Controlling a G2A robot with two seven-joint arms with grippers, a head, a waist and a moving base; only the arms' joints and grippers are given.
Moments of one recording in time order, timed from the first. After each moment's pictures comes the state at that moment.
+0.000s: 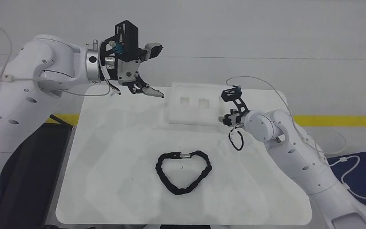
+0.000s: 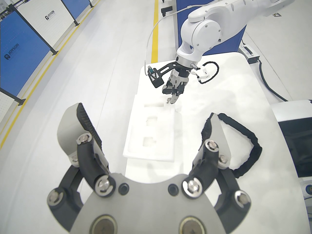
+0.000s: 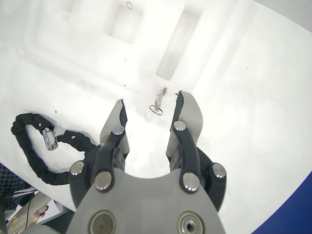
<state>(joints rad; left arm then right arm) 0.10 -0.73 -0.56 -1.43 0.61 -1.01 -0.15 -0.69 -1.06 0.85 -1.47 -0.69 0.16 0.98</state>
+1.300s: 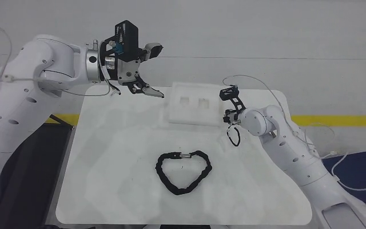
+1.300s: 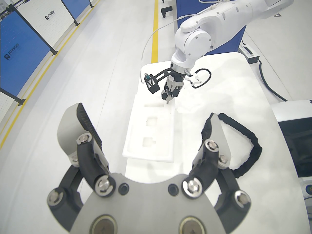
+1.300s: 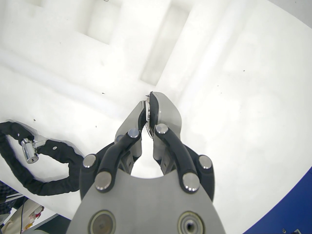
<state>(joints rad) 0.10 -0.73 -0.56 -1.43 0.61 -1.01 -0.15 -0.63 -1.12 0.82 -1.32 -0.75 0.13 0.99</state>
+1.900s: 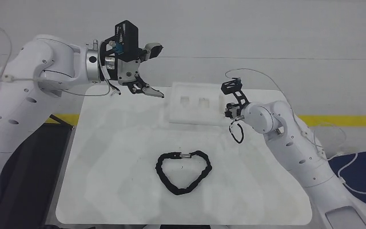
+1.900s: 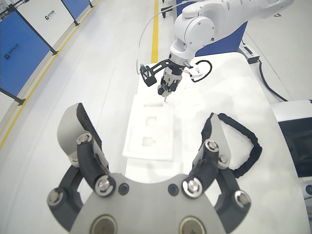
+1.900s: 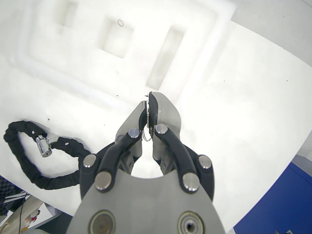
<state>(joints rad) 0.10 -0.73 -0.56 -1.43 0.61 -1.01 -0.15 -0.66 -1.11 0.92 -1.45 -0.78 0.12 1.06</state>
